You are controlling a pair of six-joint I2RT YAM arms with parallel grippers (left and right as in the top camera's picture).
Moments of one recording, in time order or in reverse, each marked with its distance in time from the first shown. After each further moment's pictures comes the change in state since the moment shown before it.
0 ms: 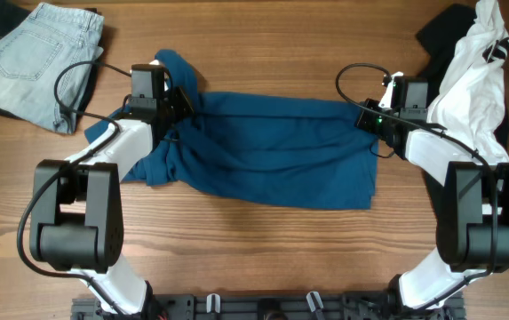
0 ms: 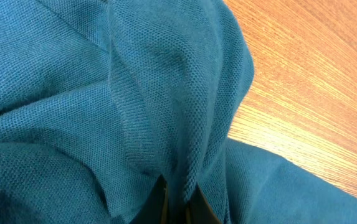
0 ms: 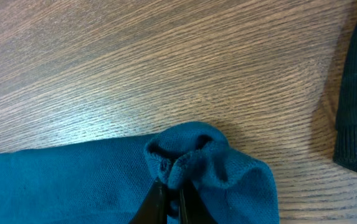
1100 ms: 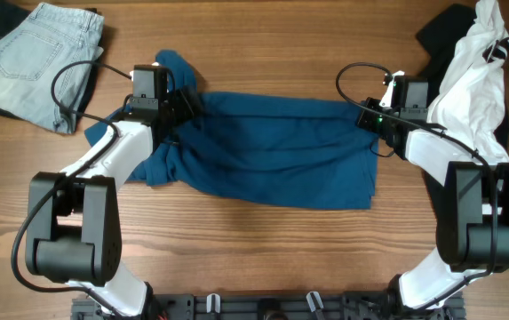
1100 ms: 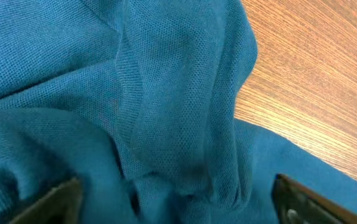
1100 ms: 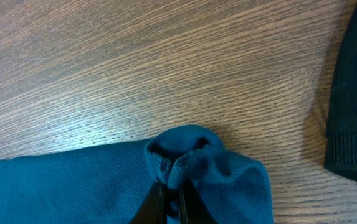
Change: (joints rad) left arm -0.020 -0.066 0.000 -0.117 -0.061 -0.003; right arm 0.000 0.000 0.000 0.014 0.018 0.000
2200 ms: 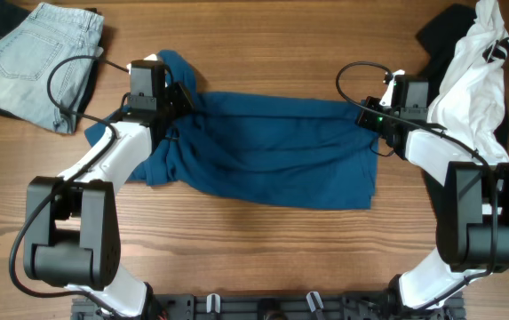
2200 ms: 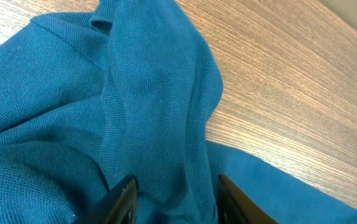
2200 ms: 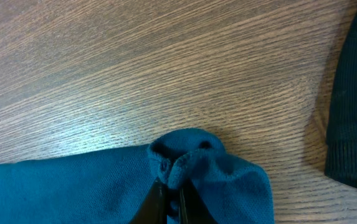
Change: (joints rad) left arm 0.000 -0.021 0.000 0.071 0.001 -0.003; right arm 0.000 0.000 0.000 0.015 0.000 0.000
